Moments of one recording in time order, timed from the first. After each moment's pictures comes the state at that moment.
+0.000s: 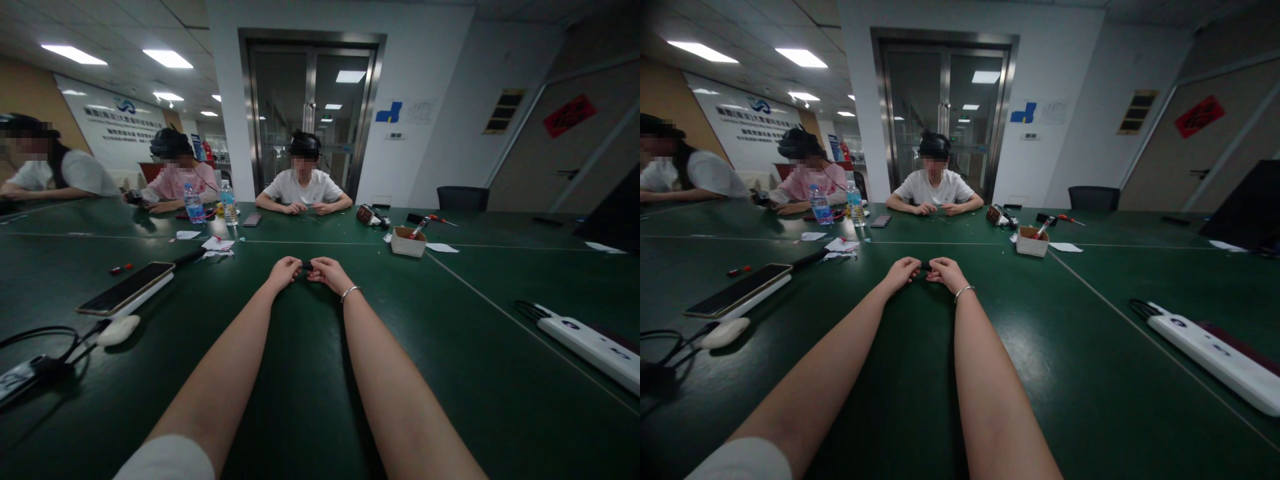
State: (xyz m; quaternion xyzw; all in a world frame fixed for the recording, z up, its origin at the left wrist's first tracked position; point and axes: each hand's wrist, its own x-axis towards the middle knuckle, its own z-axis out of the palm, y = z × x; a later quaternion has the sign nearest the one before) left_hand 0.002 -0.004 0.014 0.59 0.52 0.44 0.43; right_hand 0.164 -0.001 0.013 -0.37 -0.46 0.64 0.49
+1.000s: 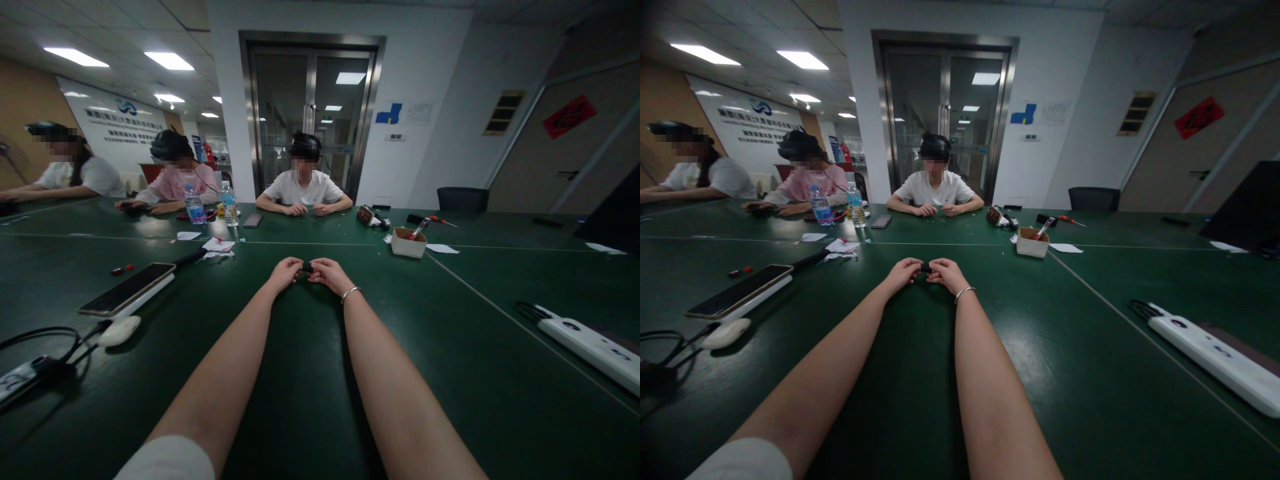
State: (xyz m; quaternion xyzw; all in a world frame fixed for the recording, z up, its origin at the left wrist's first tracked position) left_hand 0.003 -0.004 0.016 0.58 0.53 0.44 0.44; right_hand 0.163 -0.001 0.013 -0.37 -0.48 0.63 0.49
